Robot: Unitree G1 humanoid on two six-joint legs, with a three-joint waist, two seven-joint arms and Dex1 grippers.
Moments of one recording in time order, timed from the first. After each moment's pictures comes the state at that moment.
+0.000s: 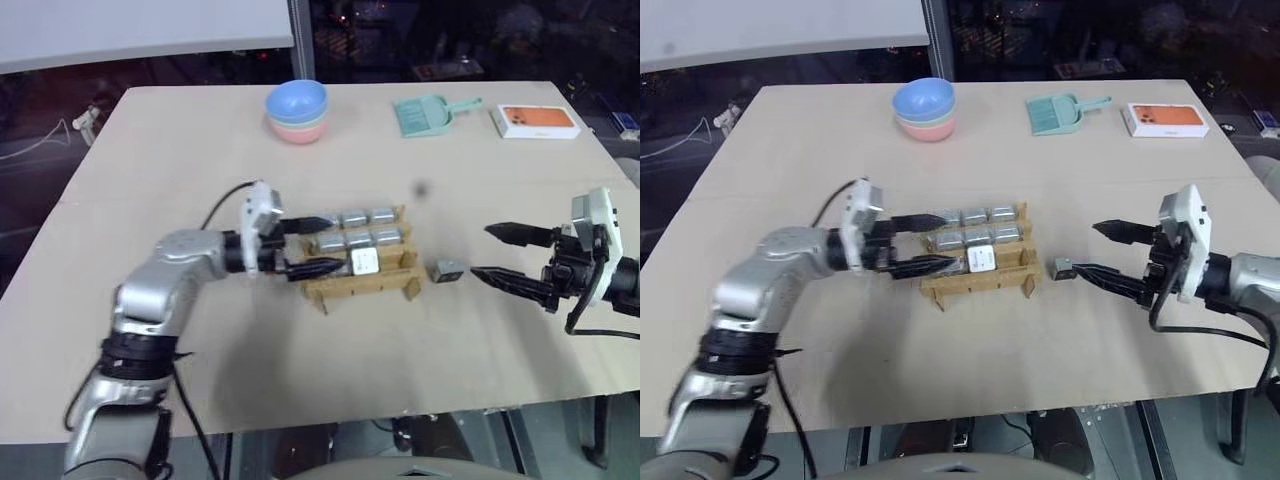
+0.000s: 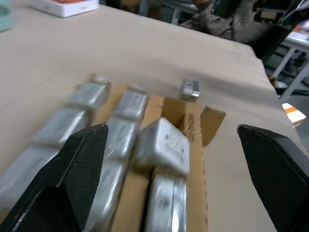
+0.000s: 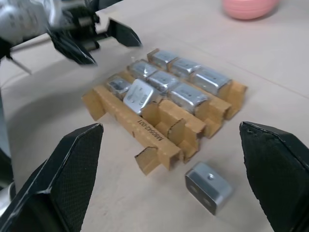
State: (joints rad) left arm -0.40 0.79 0.07 -0.16 -0.63 0.65 -1.21; right arm -0.16 -0.88 -0.25 -0.42 0.84 0.71 0.96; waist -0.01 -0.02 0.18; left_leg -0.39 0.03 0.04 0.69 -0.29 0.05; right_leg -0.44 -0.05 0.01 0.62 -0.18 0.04
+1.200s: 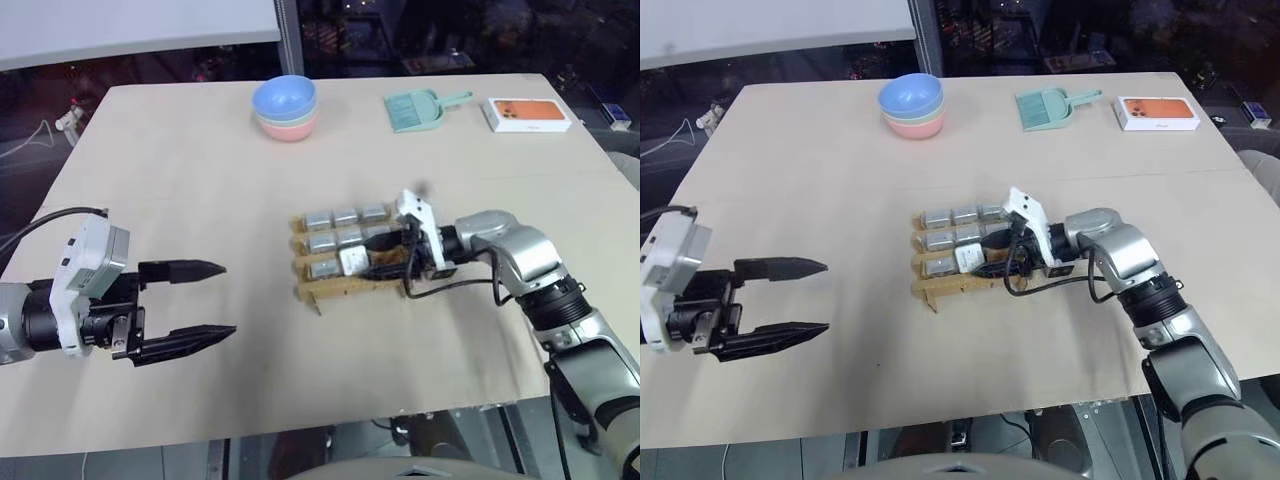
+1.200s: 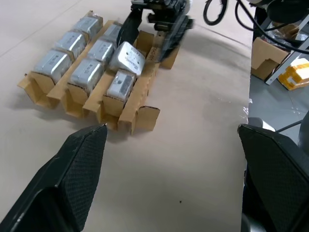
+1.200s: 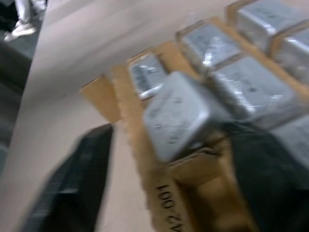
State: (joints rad) left arm 0.20 1.06 0.73 -0.56 -0.85 0.81 -1.30; right arm -0.74 -0.45 0.33 0.14 0.40 0.69 1.16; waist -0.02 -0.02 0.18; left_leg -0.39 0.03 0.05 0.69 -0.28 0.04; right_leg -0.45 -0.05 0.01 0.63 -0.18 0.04
